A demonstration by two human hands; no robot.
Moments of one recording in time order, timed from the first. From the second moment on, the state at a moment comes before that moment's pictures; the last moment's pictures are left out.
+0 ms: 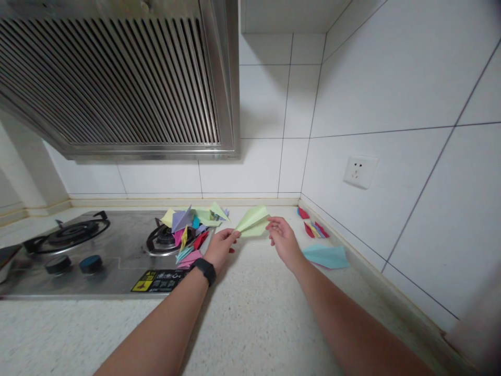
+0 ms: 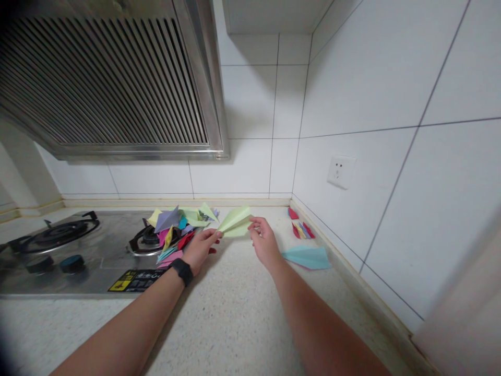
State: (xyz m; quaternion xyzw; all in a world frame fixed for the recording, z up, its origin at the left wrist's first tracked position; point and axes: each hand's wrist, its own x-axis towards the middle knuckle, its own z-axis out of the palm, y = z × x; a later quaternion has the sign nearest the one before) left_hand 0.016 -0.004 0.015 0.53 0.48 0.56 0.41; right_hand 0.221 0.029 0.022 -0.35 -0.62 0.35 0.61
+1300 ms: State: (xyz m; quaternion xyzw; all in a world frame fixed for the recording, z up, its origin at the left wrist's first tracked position) left_hand 0.013 -0.005 0.016 0.47 0.47 0.57 0.49; right_hand 0.244 0.048 0.017 -0.35 -0.58 0.38 0.63
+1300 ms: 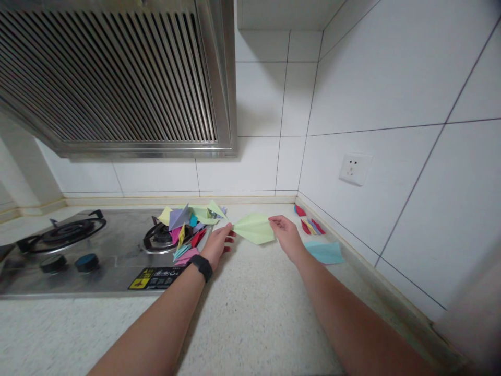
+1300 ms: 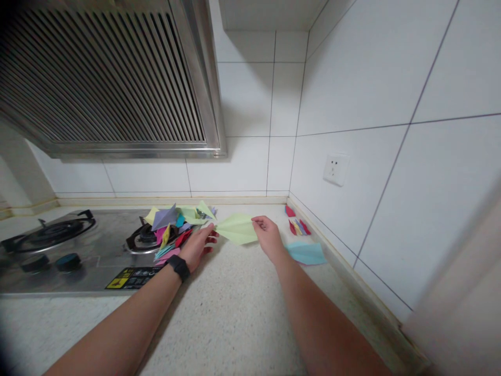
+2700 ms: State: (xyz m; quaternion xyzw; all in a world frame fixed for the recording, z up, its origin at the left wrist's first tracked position) left_hand 0.017 -0.008 0.017 0.50 0.46 0.52 0.52; right_hand 0.242 0.026 0.032 -0.23 -0.45 0.66 0.56
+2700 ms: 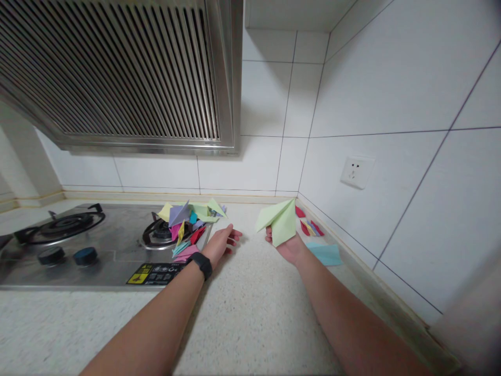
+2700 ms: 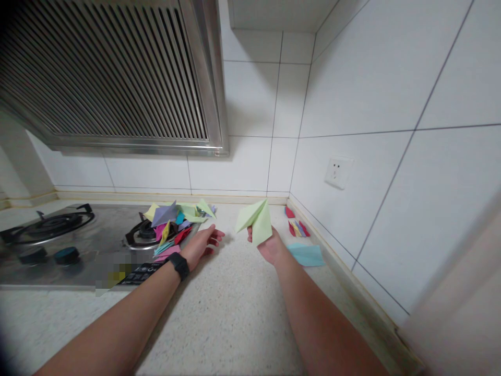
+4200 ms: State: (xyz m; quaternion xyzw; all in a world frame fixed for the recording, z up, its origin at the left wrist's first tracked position) left_hand 0.015 -0.004 0.013 0.50 0.49 0.55 0.45; right_hand 0.248 0.037 0.024 -0.41 -0.72 0.12 0.55
